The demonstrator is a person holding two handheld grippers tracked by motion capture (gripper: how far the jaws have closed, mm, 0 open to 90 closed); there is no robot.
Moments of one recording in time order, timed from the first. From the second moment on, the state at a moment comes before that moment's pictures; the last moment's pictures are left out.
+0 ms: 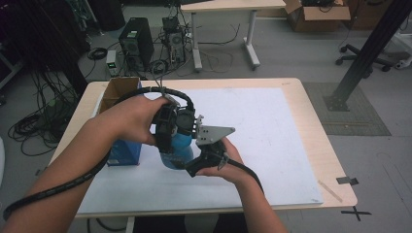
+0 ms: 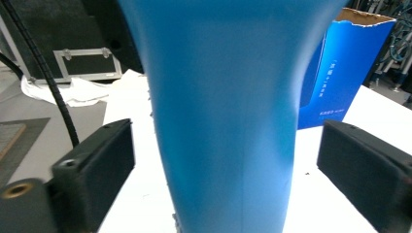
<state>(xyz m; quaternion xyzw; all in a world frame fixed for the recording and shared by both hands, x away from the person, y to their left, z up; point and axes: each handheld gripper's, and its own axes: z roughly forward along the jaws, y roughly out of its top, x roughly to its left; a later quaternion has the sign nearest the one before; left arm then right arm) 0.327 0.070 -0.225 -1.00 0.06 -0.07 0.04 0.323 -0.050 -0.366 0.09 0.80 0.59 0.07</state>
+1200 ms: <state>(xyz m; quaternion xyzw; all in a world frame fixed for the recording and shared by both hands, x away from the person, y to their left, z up) 0.368 0.087 -0.178 -0.96 -0.28 -0.04 0.02 0.342 -0.151 -0.319 0.10 0.88 0.45 0.09</state>
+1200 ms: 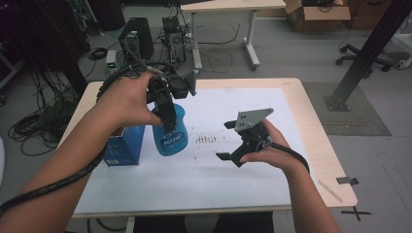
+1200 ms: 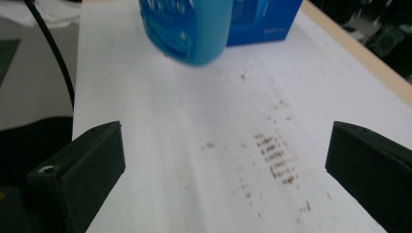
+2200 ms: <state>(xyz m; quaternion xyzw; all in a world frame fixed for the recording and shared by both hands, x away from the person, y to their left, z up) 0.407 0.160 -0.090 -0.85 -0.52 -0.03 0.01 0.357 -0.193 -0.302 0.14 0.94 0.32 0.07</state>
